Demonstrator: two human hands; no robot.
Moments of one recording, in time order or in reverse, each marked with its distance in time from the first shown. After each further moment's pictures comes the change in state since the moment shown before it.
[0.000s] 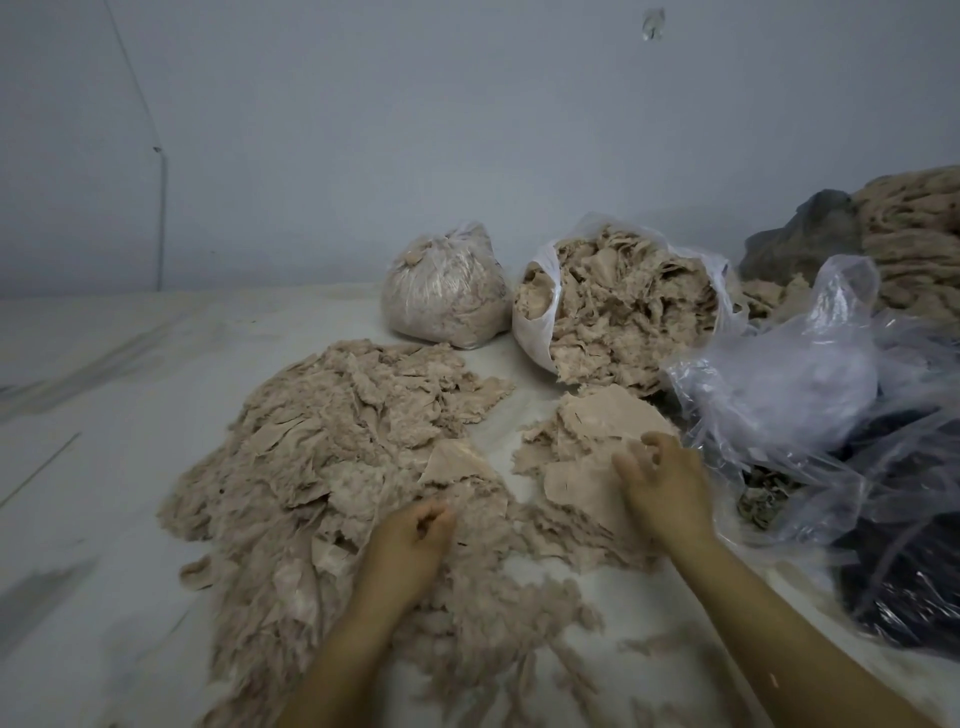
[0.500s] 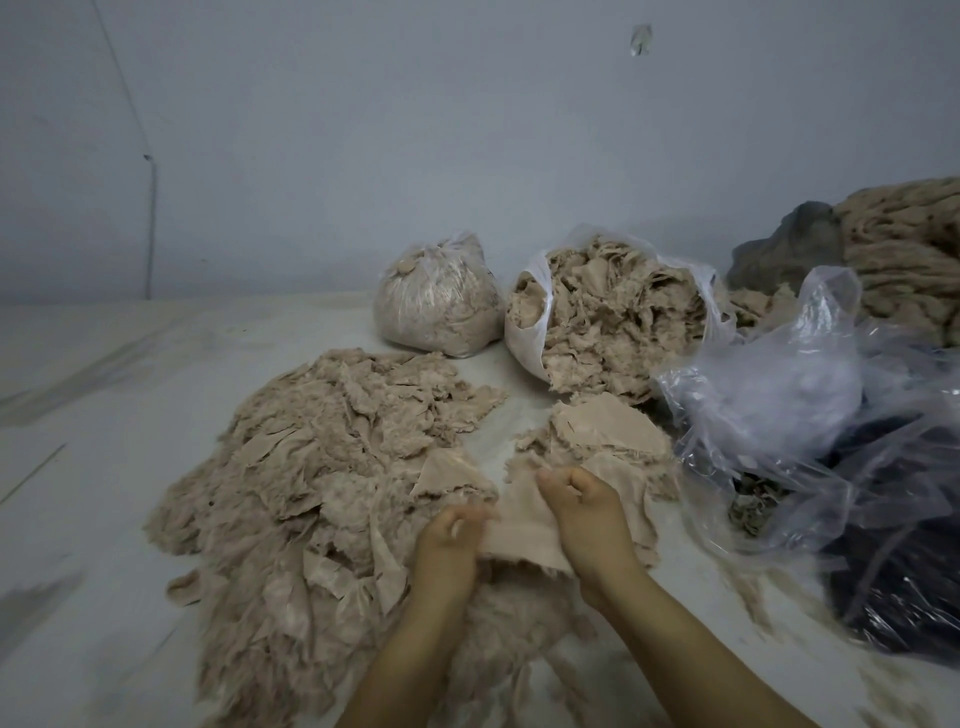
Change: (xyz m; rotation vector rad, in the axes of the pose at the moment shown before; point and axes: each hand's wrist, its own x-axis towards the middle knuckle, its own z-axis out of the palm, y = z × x) left_hand -0.008 0.036 0.041 -0.580 -0.009 -0.291; right_hand -0.054 -0.049 0.029 0.675 -0.224 0.048
